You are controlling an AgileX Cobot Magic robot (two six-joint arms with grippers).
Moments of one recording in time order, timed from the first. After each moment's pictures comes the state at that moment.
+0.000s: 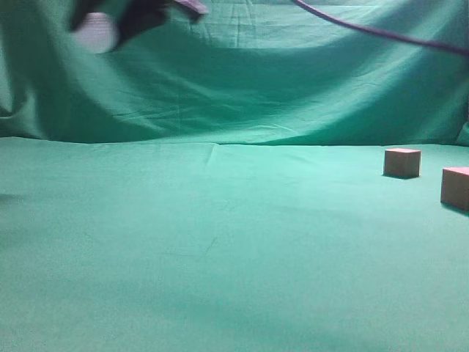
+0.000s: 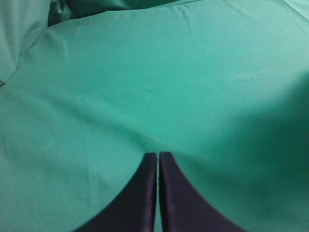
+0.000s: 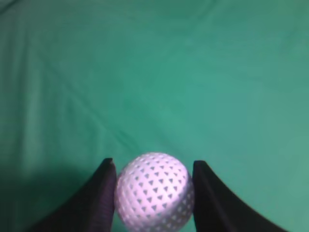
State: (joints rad) left arm -0.04 -0.02 0.01 0.32 0.39 -0.08; right arm 0.78 2.14 -1.89 0.60 0.62 -0.44
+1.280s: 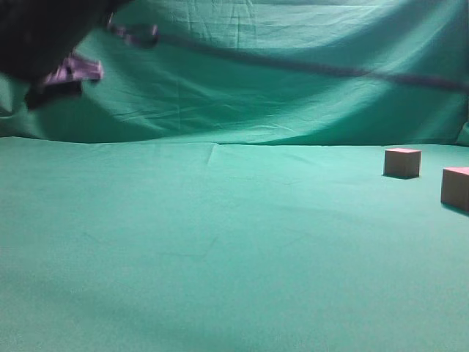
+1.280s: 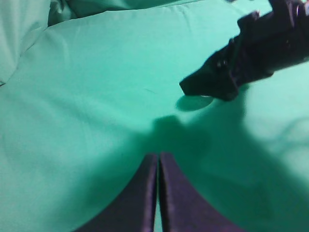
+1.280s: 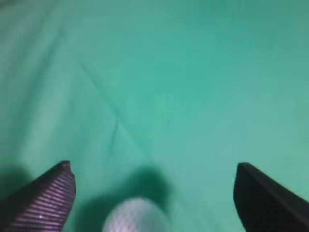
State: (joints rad) left arm -0.04 -0.02 0.01 0.32 0.39 -0.08; right arm 0.94 2.41 -2.03 0.62 0.25 -0.56
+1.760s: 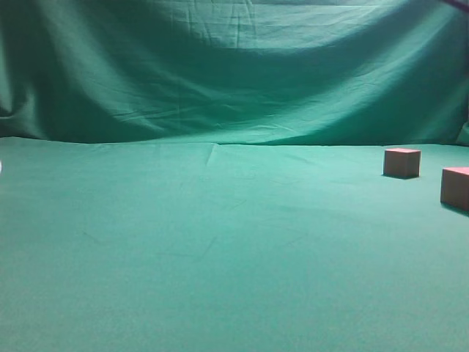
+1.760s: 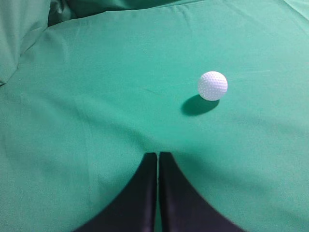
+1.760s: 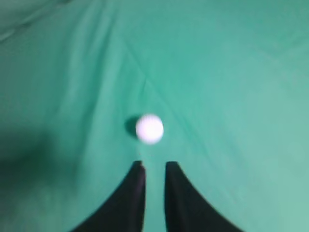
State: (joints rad) left arm -0.04 -0.02 0.01 0.32 0.39 -0.08; right arm 0.68 1.99 -2.04 0.49 1.14 -0.37
